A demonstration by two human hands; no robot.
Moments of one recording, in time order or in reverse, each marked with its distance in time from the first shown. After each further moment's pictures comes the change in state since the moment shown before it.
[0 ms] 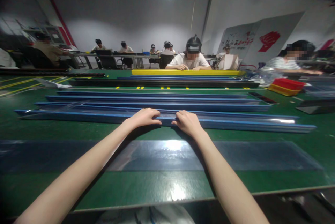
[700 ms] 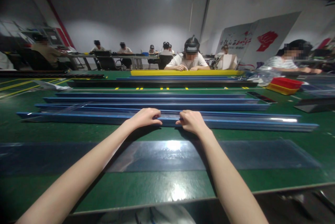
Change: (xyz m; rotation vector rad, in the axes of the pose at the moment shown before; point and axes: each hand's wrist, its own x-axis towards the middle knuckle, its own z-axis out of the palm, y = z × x) left_hand 0.000 0.006 -0.006 -0.046 0.029 -0.002; right_hand -0.001 0.011 -0.014 0.055 -0.099 0.031
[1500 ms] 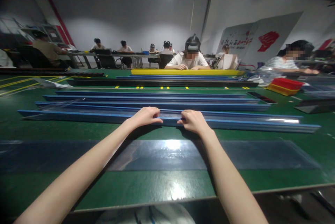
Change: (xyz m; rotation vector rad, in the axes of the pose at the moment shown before) left_hand 0.002 0.001 0.002 -0.031 0.044 -0.044; right_hand -0.003 0.009 0.002 0.043 0.001 0.015
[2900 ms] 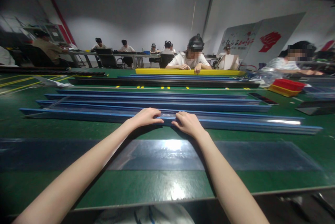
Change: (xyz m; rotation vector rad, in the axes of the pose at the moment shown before) left_hand 0.000 -0.005 0.010 0.013 -0.014 0.033; right_hand 0.003 -0.014 0.013 -0.022 0.029 -0.084
